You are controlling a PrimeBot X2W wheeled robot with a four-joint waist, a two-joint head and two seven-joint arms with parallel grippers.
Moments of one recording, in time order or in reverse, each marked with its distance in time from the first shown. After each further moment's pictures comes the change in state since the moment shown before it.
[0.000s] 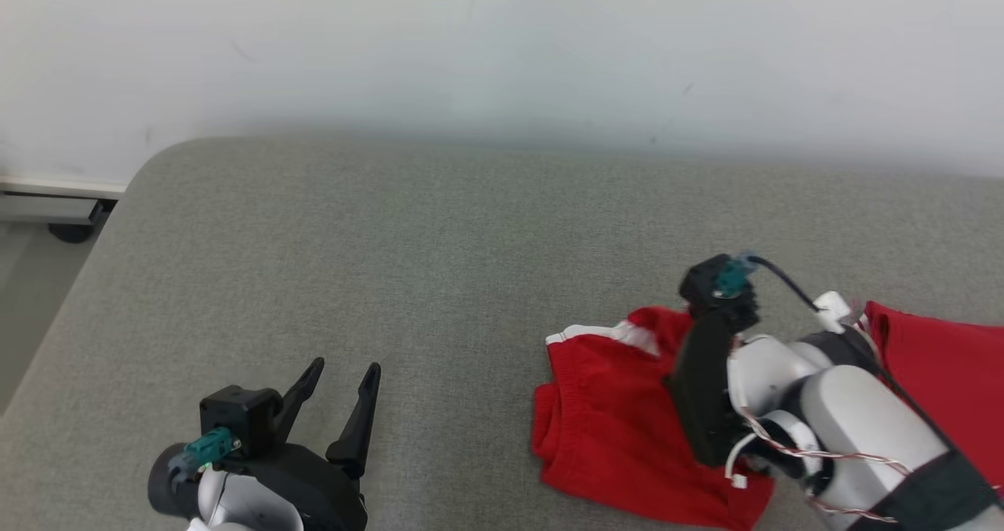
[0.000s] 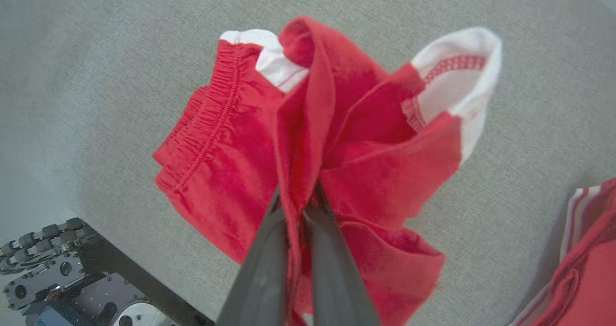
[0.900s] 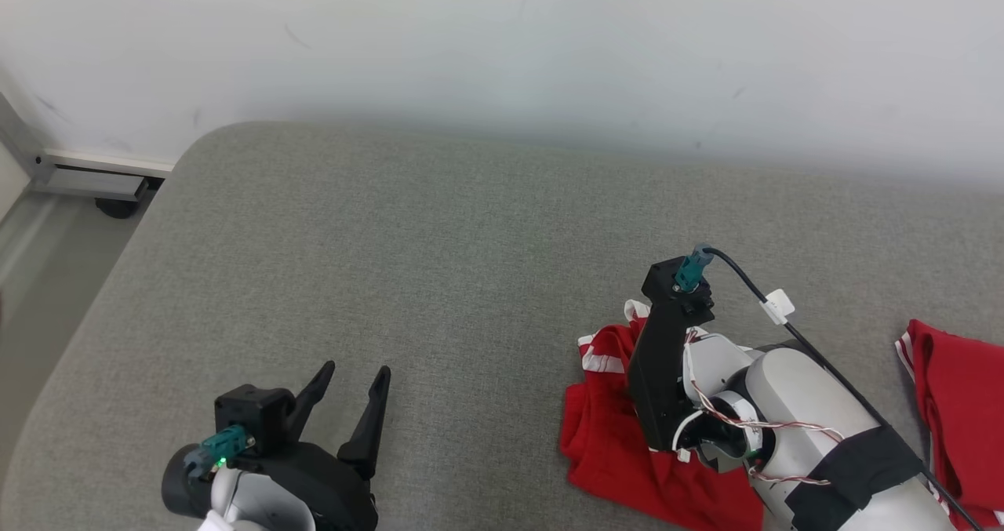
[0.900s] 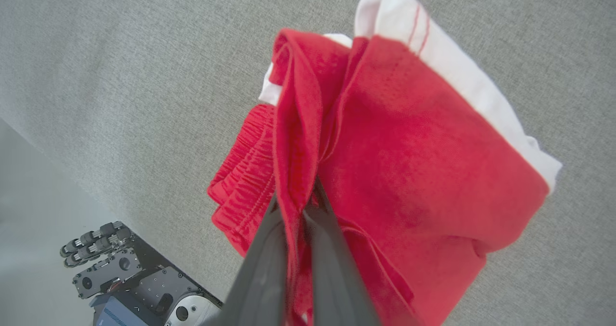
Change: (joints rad) left arm -0.014 -0.021 -0.012 0.043 0.000 -0.008 0.003; right arm -0.092 0.167 0.006 0.256 0.044 -0.020 0.008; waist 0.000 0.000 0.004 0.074
